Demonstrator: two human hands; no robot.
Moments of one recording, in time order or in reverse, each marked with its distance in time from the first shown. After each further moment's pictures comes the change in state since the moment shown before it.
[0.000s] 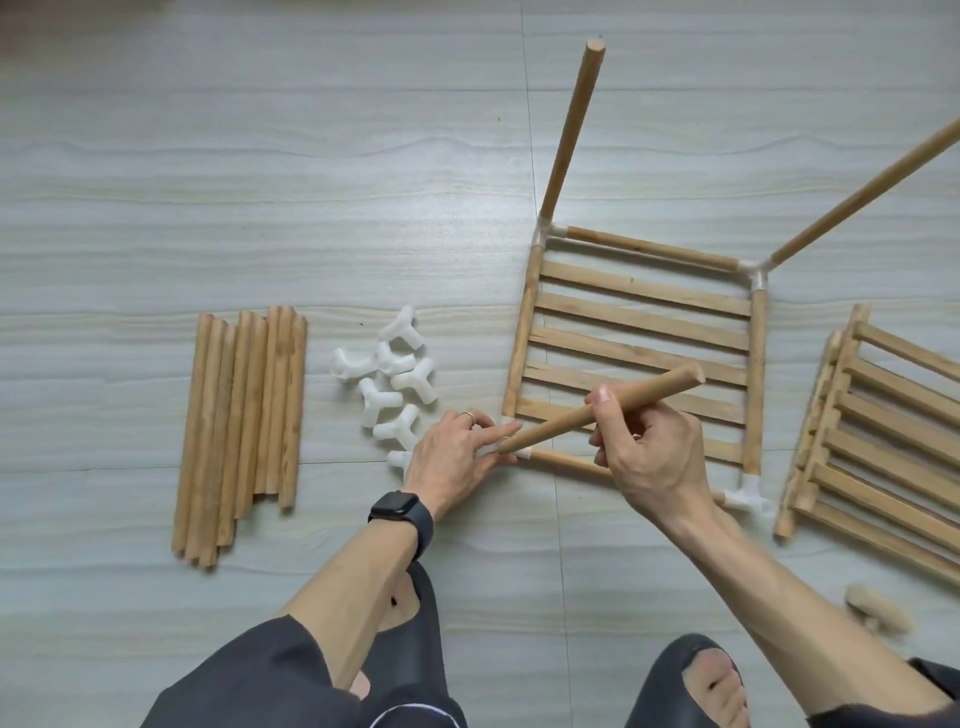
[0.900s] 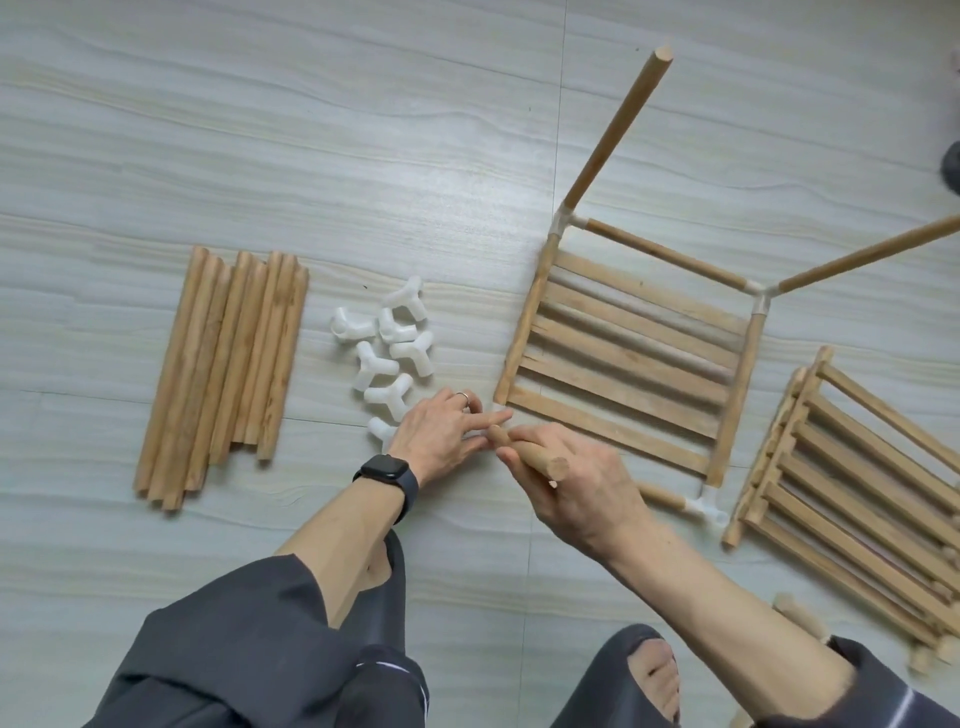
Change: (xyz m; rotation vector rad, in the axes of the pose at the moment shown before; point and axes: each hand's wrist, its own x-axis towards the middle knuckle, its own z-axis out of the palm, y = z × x) left_hand 0.002 -0.012 0.001 0.019 -0.086 0.065; right_hand -0.032 -0.009 0.030 -0.515 -0.290 -0.672
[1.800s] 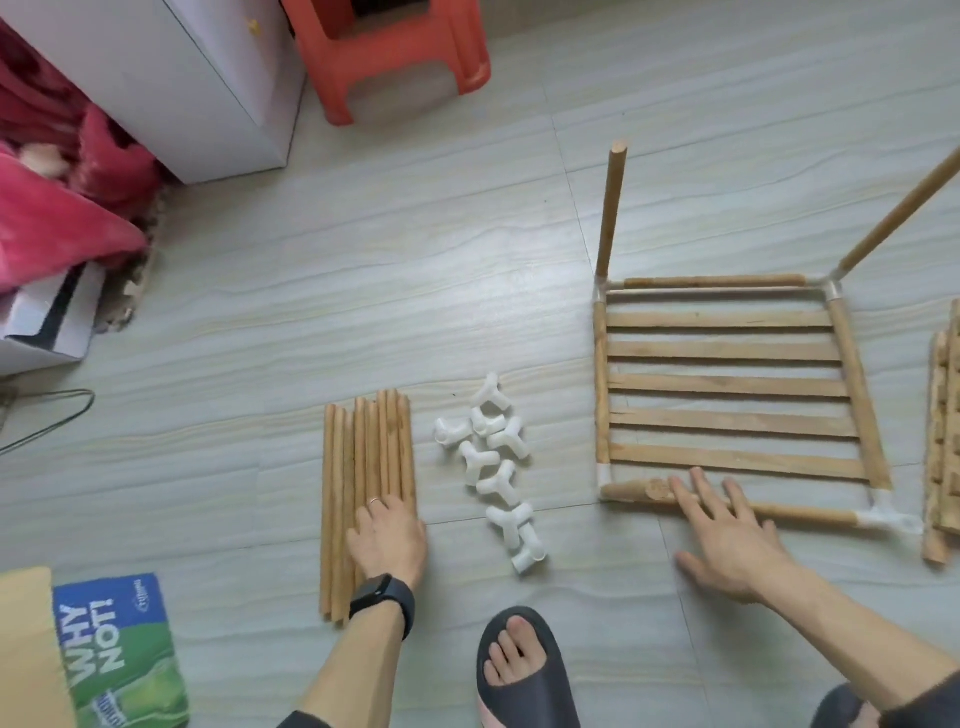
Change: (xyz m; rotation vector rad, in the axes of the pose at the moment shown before) left_hand -0.096 -0.091 -0.079 0.435 0.030 -0.885; right_hand -0.044 0.072 0.059 -0.092 -0.823 0.722
